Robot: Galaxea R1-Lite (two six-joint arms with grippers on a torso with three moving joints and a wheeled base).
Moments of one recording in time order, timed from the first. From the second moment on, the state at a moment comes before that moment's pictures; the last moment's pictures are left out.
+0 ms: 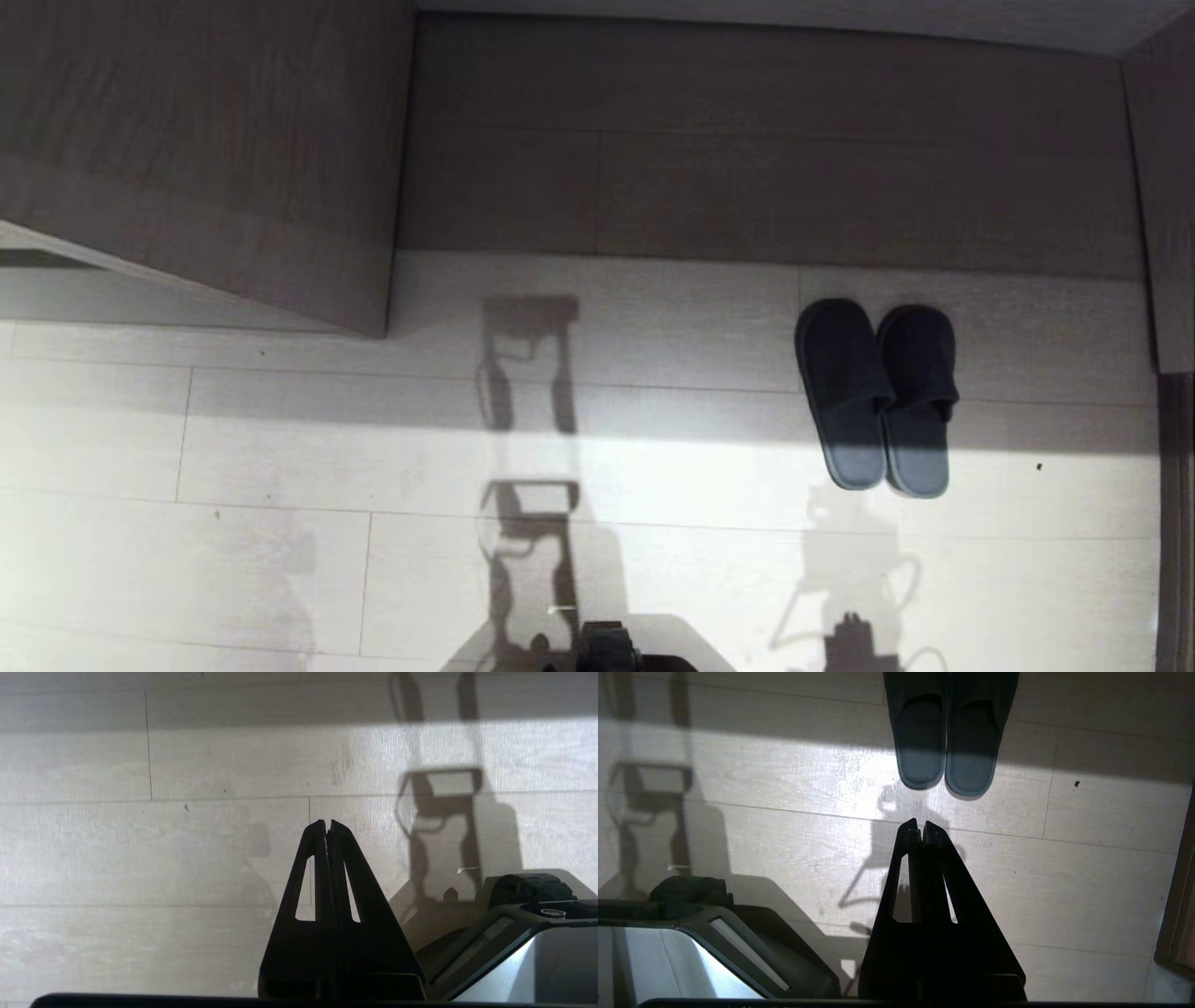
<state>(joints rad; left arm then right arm) 0.00 0.00 0.00 0.00 -0.01 0.06 0.00 0.00 0.00 0.00 0.00 -0.02</state>
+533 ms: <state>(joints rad) 0.00 0.00 0.00 0.00 -0.01 0.06 0.00 0.00 0.00 0.00 0.00 -0.02</state>
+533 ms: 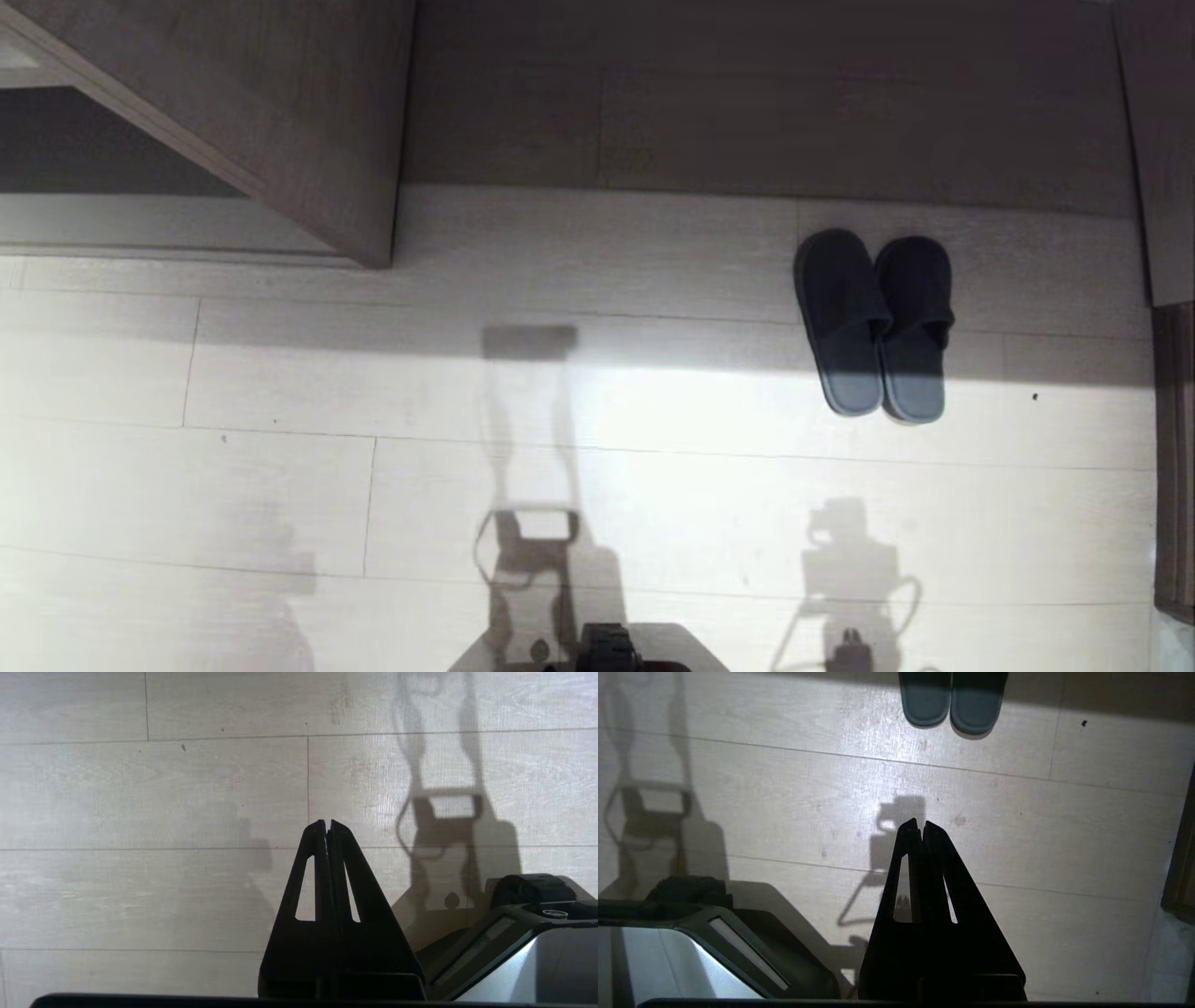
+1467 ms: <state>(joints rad) 0.00 0.00 0.00 0.00 -0.01 0.04 0.00 0.00 0.00 0.00 0.00 -0.02</state>
